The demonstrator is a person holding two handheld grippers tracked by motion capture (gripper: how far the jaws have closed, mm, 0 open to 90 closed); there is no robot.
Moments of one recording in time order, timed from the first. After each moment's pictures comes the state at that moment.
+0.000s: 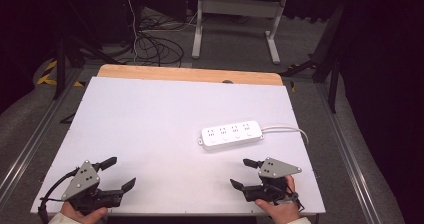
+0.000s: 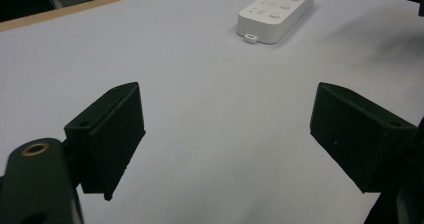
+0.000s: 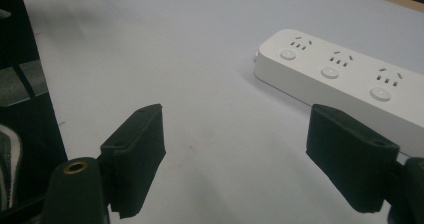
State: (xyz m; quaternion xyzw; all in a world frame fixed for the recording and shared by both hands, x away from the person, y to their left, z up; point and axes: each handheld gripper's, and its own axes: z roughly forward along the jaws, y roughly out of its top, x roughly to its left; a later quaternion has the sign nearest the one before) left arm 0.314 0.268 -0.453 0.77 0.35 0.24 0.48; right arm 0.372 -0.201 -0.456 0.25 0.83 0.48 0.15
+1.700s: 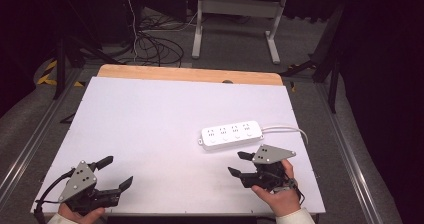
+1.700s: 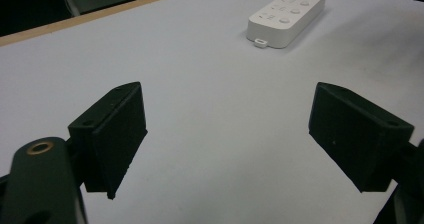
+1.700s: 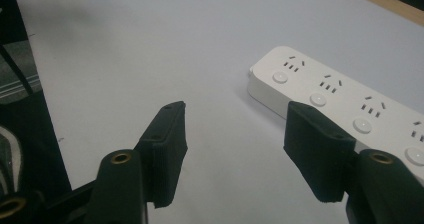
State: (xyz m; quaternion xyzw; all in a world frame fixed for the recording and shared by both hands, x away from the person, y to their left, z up) left arm 0.309 0.270 -0.447 0.76 0.35 0.25 0.48; right arm 0.389 -0.184 -0.418 0.24 0.85 0.44 0.15
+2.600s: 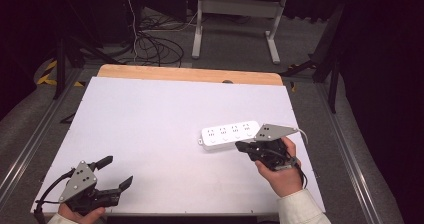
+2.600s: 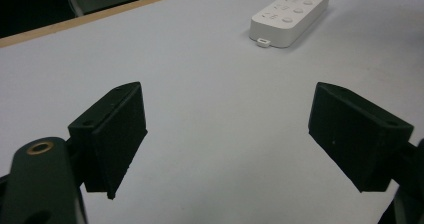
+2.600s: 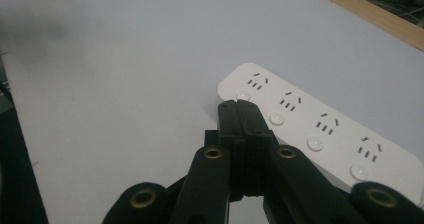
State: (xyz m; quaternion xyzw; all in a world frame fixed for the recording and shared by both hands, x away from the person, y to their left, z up) left arm 0.309 0.269 -0.447 0.76 0.36 0.26 0.48; right arm 0.423 -0.184 -0.384 0.26 0.86 0.42 0.15
